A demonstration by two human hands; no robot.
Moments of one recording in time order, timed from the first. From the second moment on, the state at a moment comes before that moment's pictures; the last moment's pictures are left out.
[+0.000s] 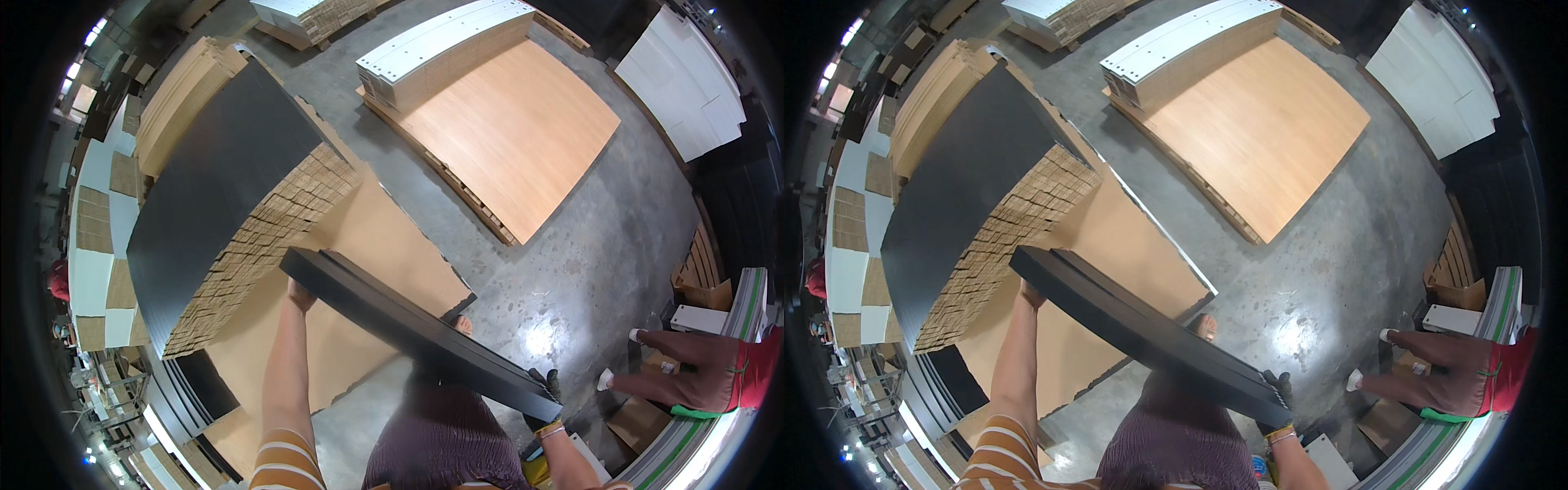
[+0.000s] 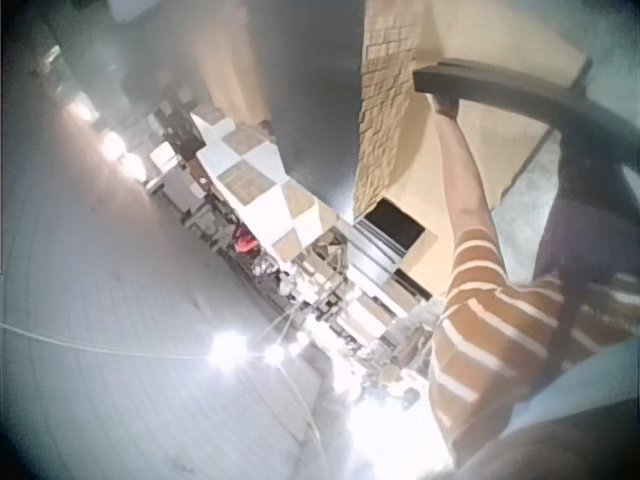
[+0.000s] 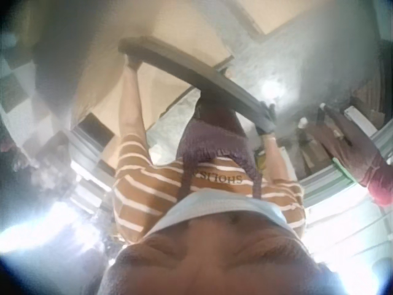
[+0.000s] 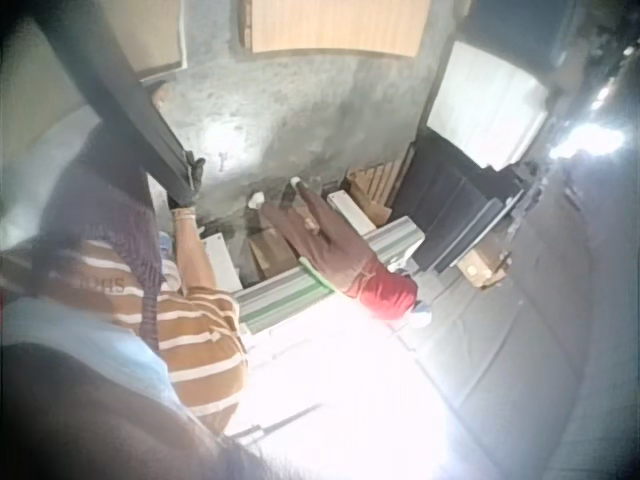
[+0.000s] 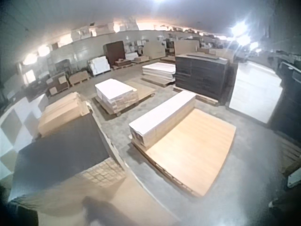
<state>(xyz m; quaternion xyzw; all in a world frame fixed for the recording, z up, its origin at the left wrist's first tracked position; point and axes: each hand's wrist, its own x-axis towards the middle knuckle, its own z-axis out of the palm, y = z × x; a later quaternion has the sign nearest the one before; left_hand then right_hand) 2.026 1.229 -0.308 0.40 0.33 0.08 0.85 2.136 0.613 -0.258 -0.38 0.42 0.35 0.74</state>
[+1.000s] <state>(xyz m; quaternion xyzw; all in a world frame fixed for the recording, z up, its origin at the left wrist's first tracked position) 2.200 1.364 -0.530 0.35 0.38 0.09 0.85 2.155 0.755 -0.436 -0.31 0.41 0.28 0.81</state>
